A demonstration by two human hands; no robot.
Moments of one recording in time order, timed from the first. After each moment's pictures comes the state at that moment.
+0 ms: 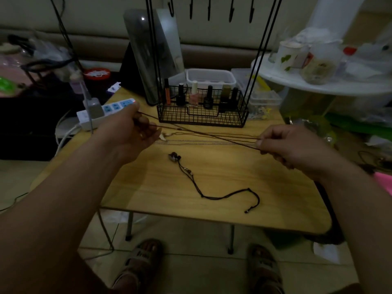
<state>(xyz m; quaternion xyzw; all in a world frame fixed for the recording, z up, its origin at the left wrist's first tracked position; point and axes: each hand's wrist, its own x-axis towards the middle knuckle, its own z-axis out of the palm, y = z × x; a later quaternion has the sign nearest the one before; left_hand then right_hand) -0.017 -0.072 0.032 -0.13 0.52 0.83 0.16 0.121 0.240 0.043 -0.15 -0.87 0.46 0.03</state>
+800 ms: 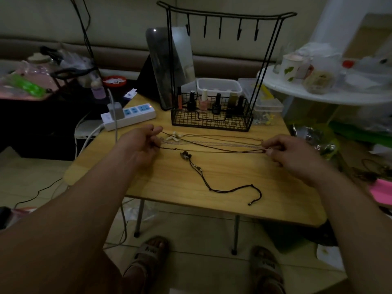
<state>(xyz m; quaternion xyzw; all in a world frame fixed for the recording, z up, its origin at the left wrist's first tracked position) -0.016 -0.087 0.008 -0.19 0.48 0.84 0.15 0.130 0.239 0.029 -0.18 -0.90 0.40 0.05</state>
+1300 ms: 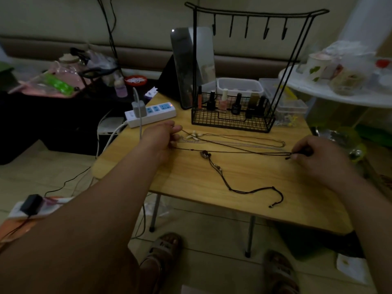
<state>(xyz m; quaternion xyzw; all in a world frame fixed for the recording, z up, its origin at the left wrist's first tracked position) -0.014 -0.087 0.010 -0.16 0.60 0.78 0.10 0.128 0.243 0.018 -0.19 -0.93 0.28 0.11</state>
